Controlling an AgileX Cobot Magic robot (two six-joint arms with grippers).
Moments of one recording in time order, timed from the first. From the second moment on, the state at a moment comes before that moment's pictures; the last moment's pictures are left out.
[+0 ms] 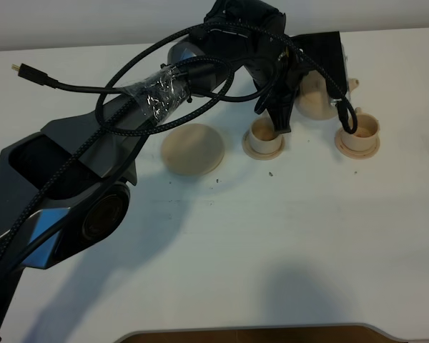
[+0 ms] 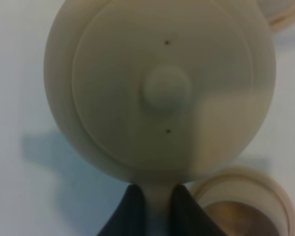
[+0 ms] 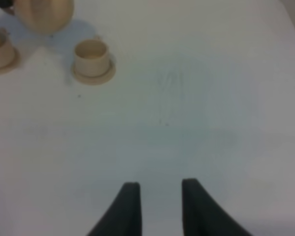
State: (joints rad) left arm -0.70 2.48 -2.31 0.06 0.87 0.85; right arm 0.00 -0.01 -0.49 0.03 1.06 -0.15
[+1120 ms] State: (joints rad) left arm -0.71 2.49 -2.31 0.11 0.81 1.07; right arm 0.00 -0.01 -0.49 0.03 1.06 -0.15
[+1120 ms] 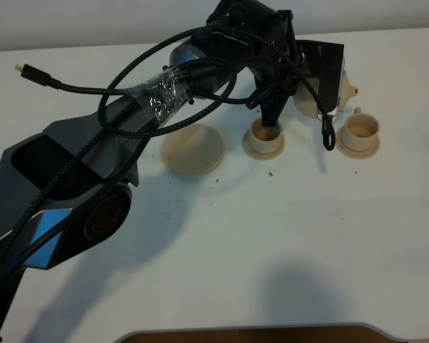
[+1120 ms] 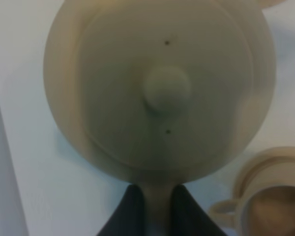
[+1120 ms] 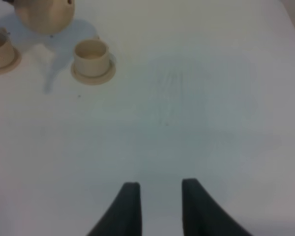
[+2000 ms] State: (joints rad) left arm -0.74 2.54 -2.31 0.24 0.71 1.18; right arm 0.00 -0.01 -0.49 0.03 1.06 -0.15
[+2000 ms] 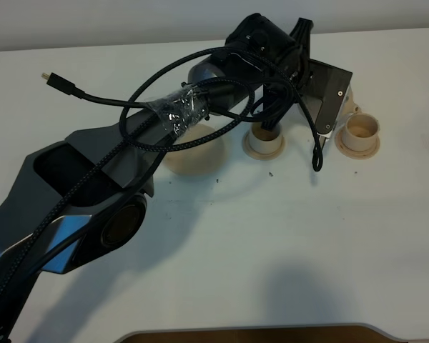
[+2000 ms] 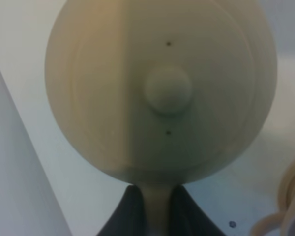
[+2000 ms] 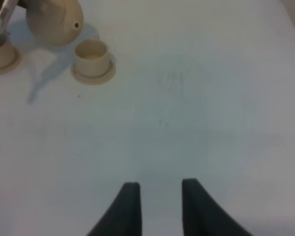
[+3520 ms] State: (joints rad) left arm -0.78 2.56 -2.31 0.43 0.60 1.27; right arm 0.00 -0.01 -0.49 0.03 1.06 -0.15
